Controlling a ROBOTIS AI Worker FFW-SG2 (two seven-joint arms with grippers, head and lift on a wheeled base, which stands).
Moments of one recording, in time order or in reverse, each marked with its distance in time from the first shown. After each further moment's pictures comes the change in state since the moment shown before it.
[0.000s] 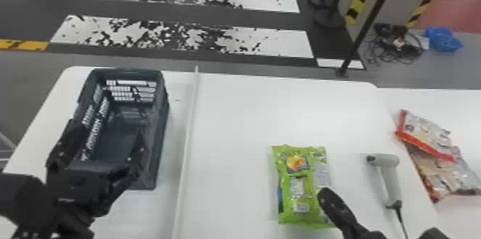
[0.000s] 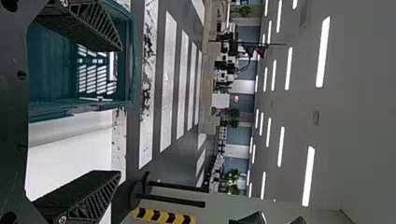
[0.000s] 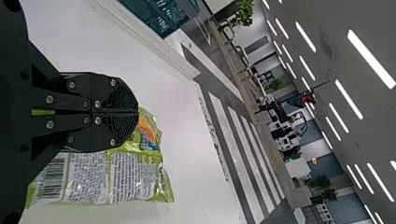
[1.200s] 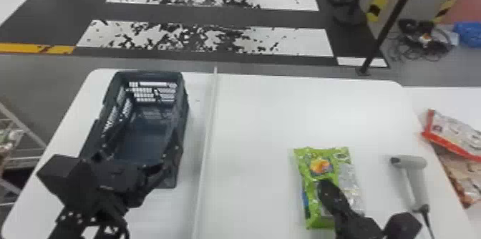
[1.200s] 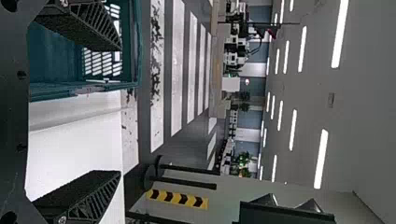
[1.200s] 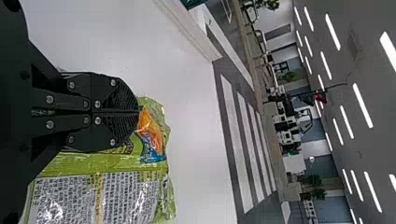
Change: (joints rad) left arm -0.044 0.040 -0.033 -0.015 0.006 0.100 -0.028; right arm -0.195 0.059 0.100 0.255 0.239 -0.131 -0.166
